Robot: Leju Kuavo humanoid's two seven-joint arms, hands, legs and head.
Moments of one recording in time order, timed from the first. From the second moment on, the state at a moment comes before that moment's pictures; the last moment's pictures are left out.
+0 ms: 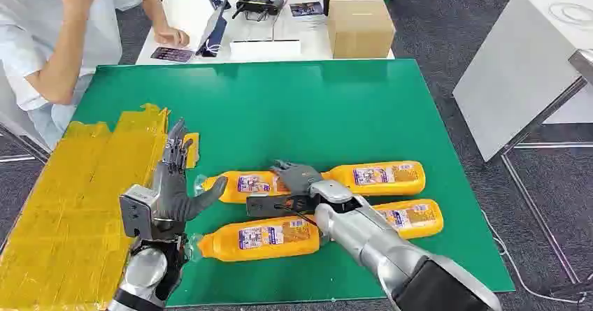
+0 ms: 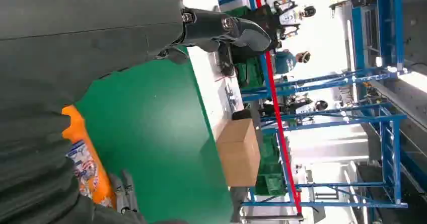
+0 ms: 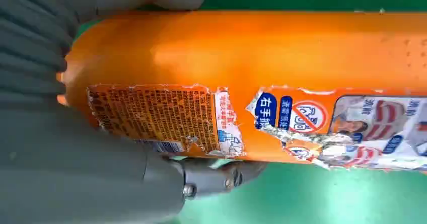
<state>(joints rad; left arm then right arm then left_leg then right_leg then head) -0.12 -0.08 -0.34 -1.54 -0.04 0.28 -0.46 -0.73 0.17 0.84 -0.49 0.74 0.06 0.02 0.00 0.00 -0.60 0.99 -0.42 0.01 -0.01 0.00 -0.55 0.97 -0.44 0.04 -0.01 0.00</state>
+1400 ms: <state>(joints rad) -0.04 -0.08 -0.34 -1.60 -0.12 0.36 -0.47 -0.32 0.12 0.48 -1.12 0.55 -0.47 -0.20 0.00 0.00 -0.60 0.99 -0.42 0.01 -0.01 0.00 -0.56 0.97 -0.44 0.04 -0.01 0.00</state>
